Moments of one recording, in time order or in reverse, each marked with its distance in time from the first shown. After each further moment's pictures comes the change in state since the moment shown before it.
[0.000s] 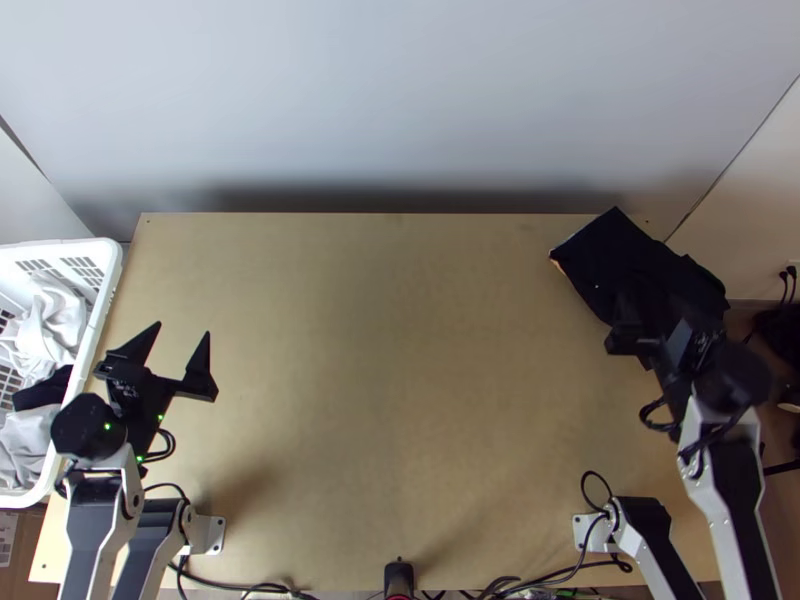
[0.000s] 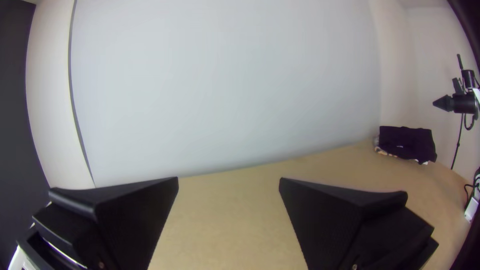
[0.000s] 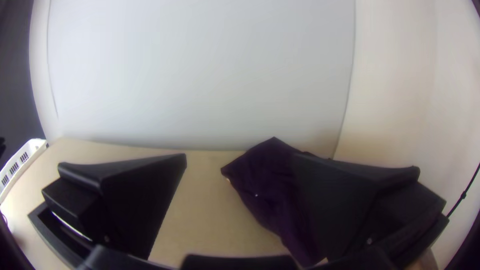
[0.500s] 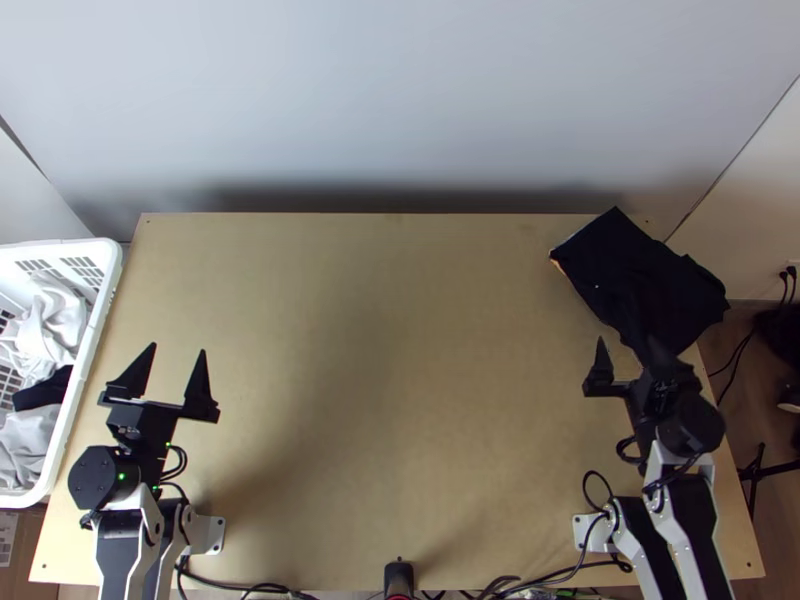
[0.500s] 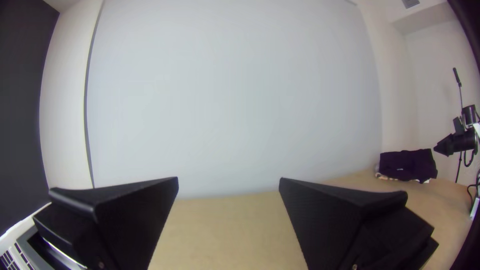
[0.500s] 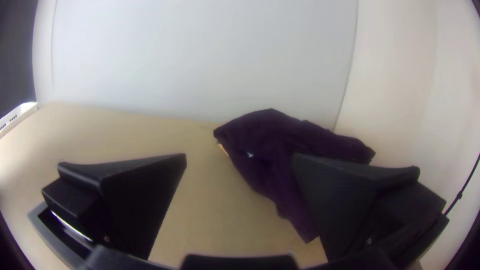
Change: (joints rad) left arm 0.021 -0.339 -0.253 0.137 0.001 -0.093; right arm 0.007 -0.219 -0.382 0.182 0.025 -0.107
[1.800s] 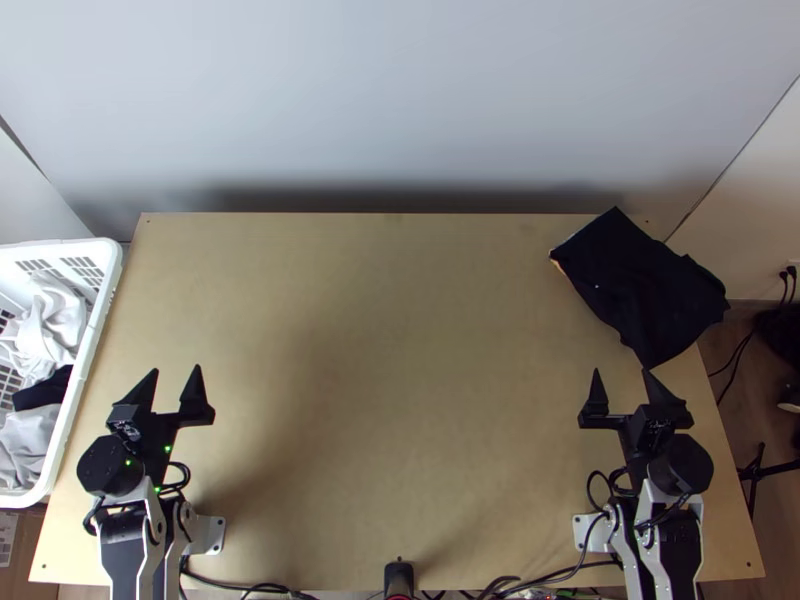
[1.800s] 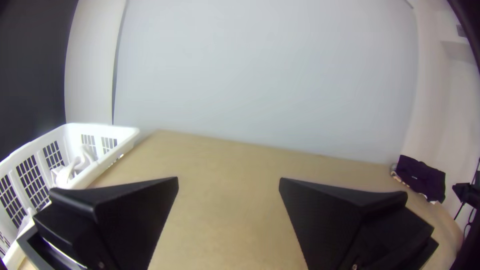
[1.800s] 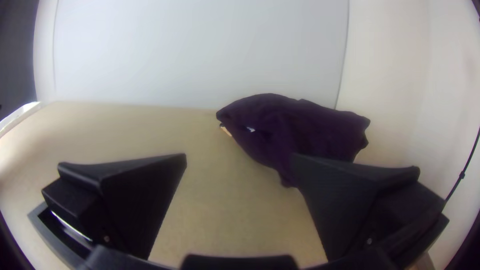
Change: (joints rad) left arm 0.123 -0.063 -0.039 -0.314 -0.020 -0.161; right arm 0.003 -0.446 -0.147 -0.296 0.010 0.035
